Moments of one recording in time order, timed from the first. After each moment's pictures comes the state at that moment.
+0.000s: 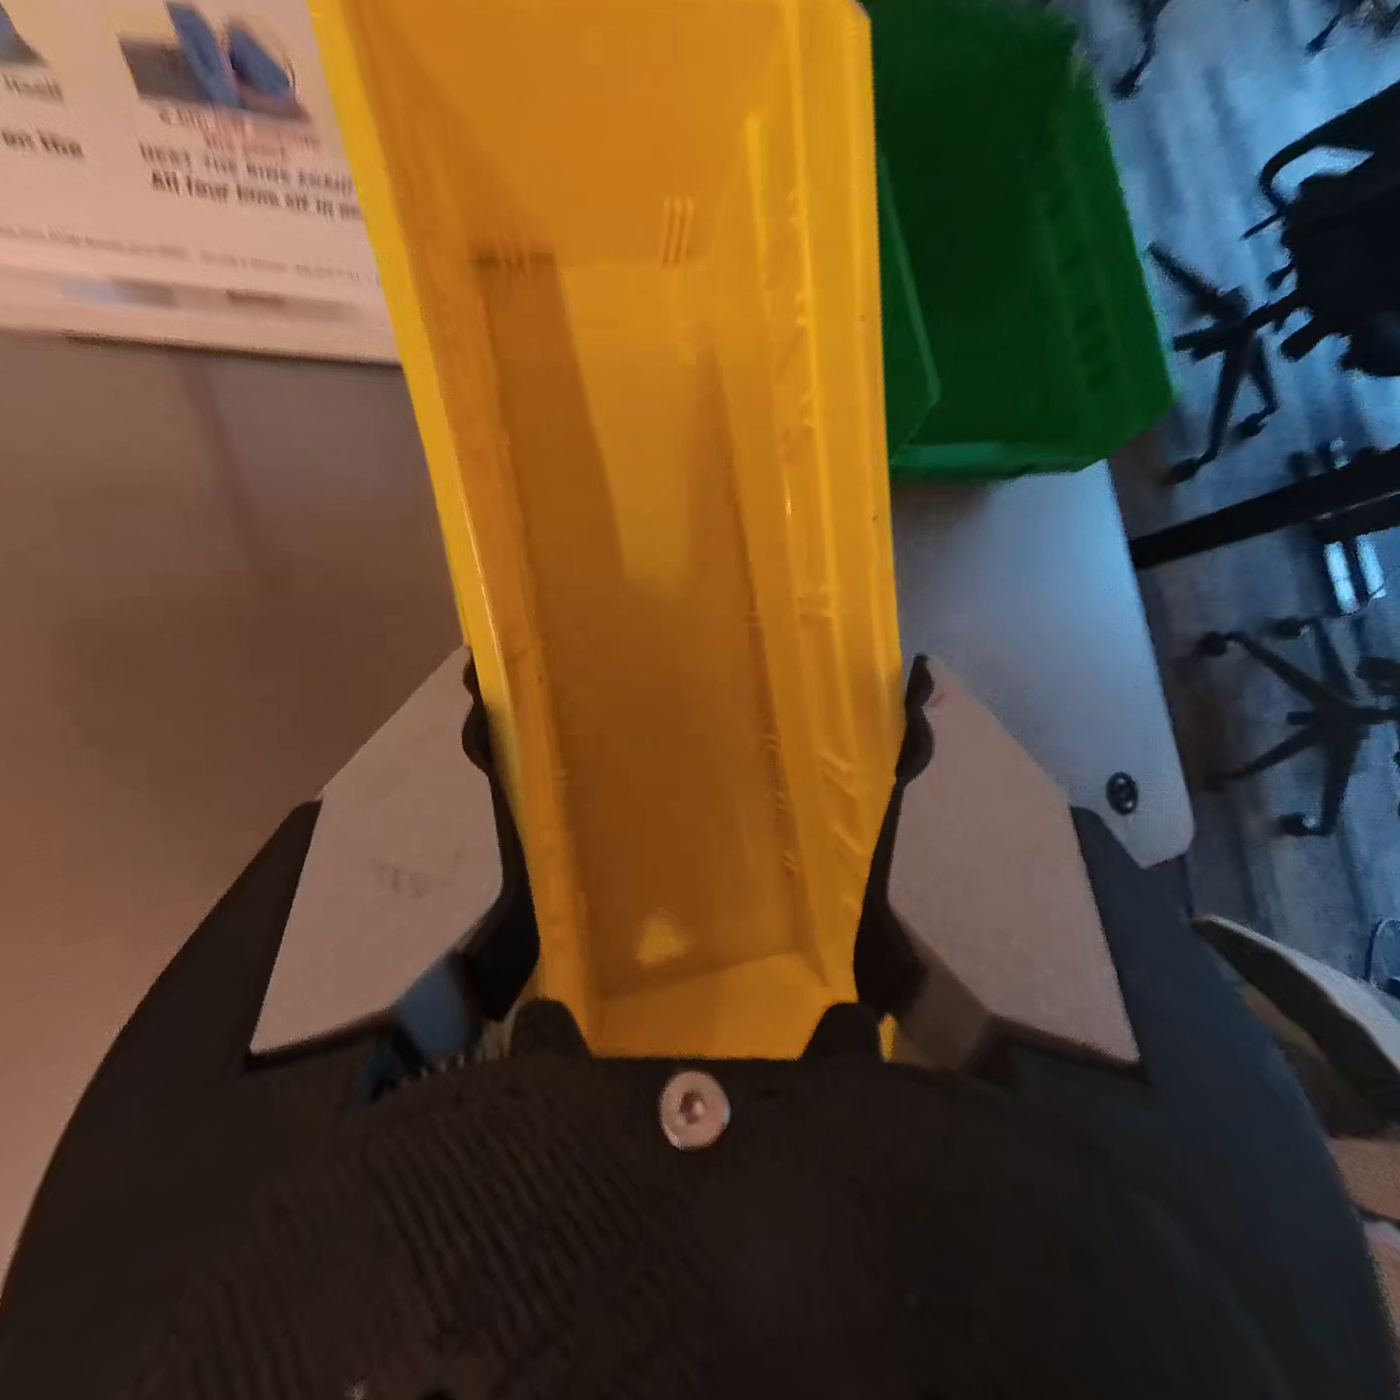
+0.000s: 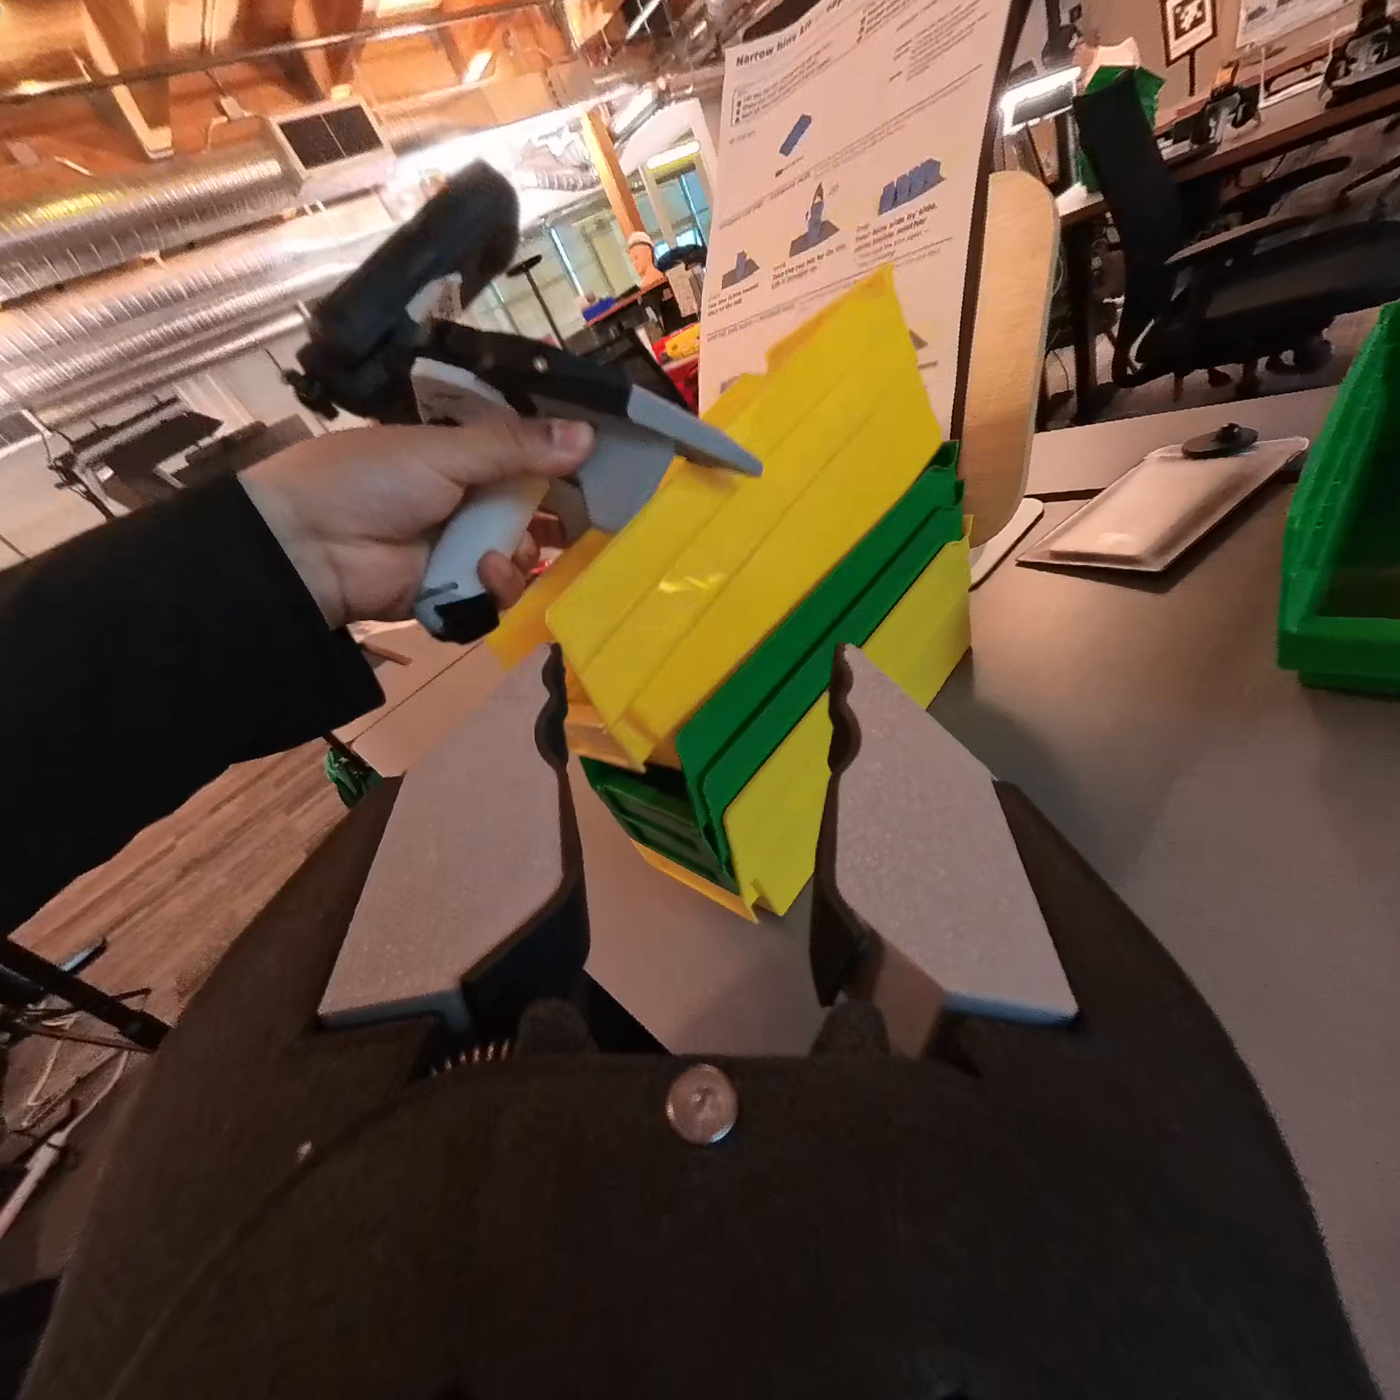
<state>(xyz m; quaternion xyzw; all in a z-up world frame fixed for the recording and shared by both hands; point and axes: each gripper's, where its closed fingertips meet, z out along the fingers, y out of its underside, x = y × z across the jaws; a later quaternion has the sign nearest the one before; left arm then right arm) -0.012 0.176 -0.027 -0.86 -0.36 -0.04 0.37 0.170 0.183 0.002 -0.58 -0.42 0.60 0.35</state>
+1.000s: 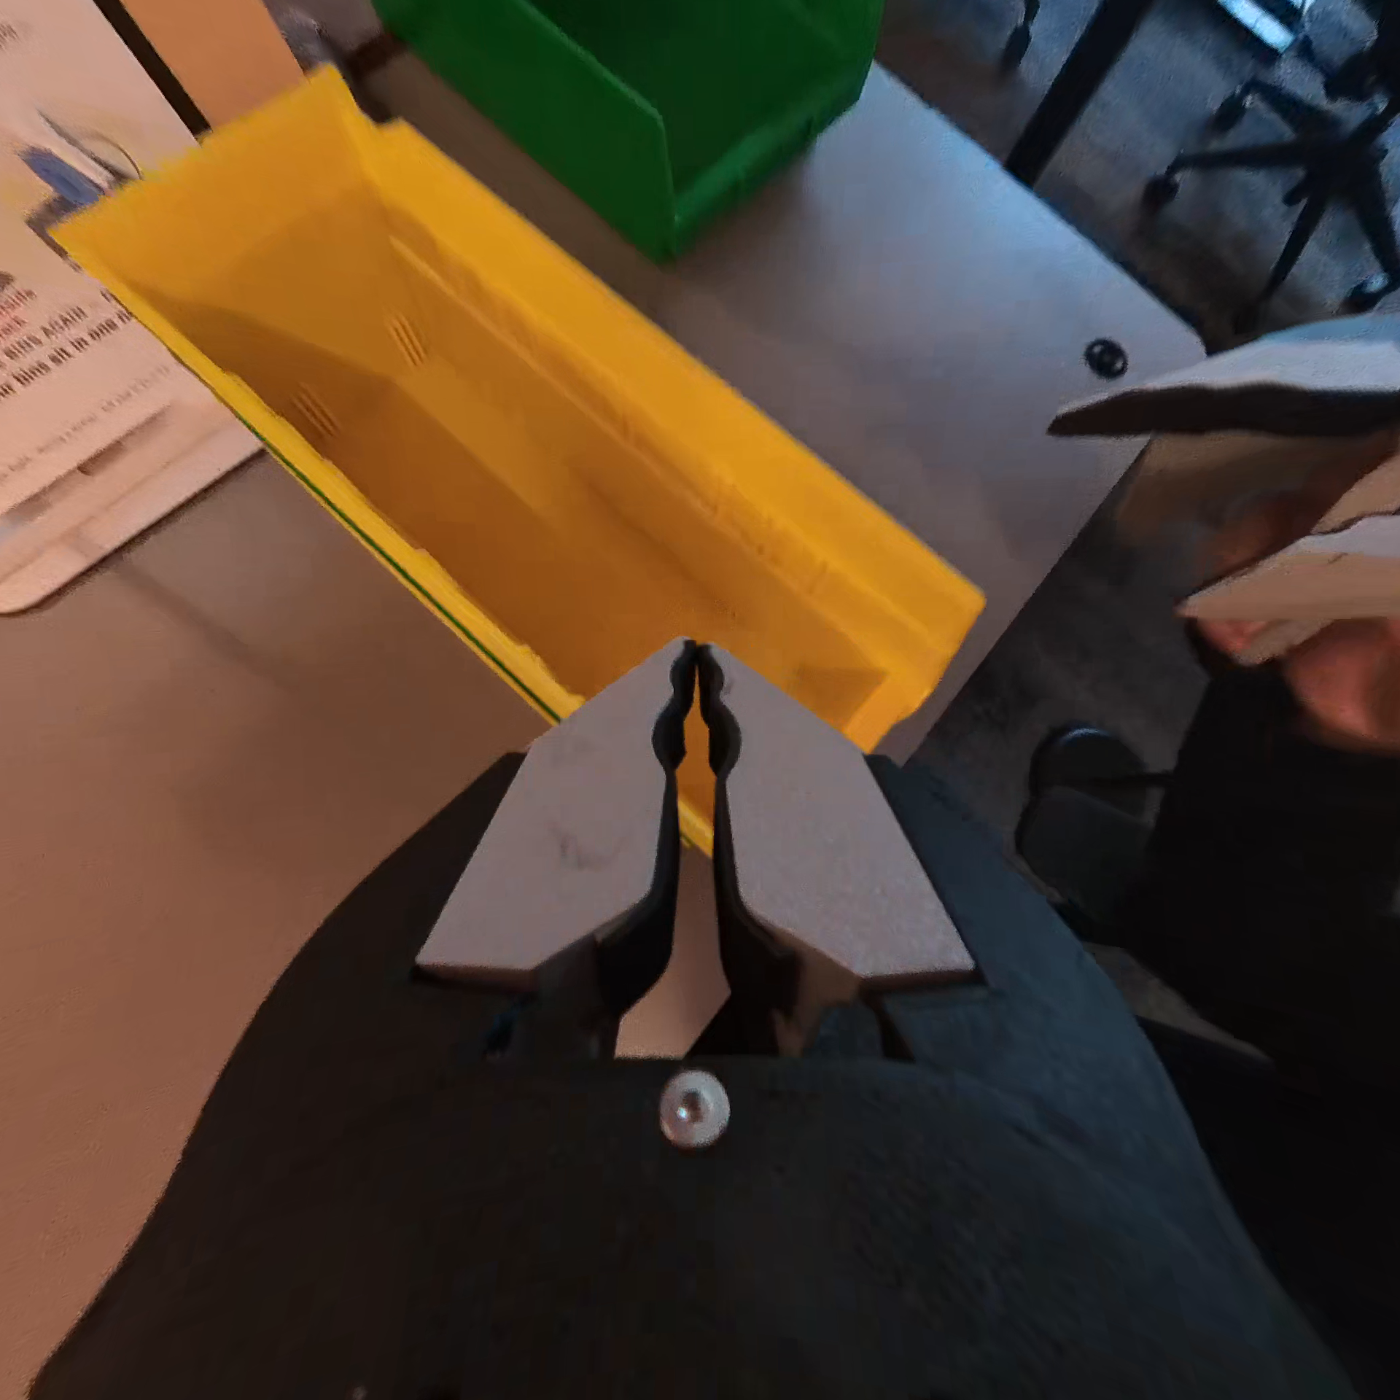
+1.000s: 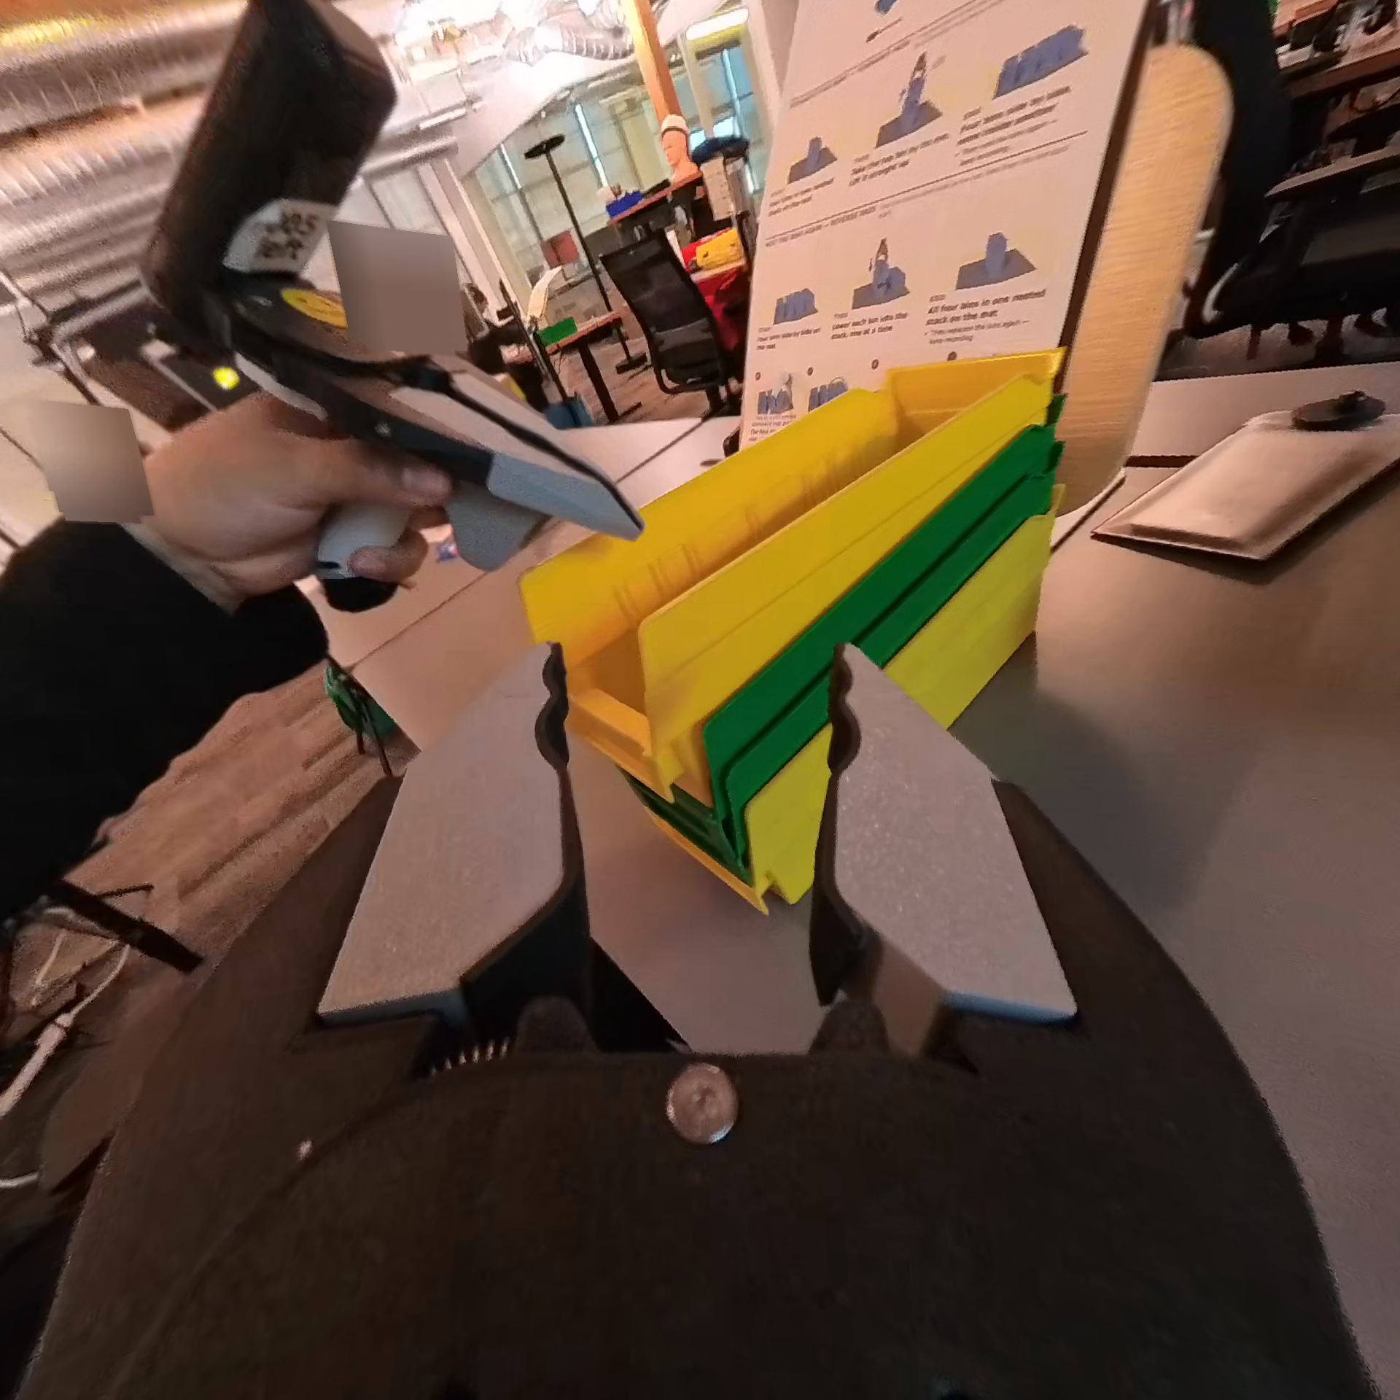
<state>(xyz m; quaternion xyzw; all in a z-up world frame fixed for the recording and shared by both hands) 0.035 0.108 -0.021 -0.93 -0.03 -0.06 0.37 0.142 0.149 -0.008 -0.58 -0.47 0.58 0.33</state>
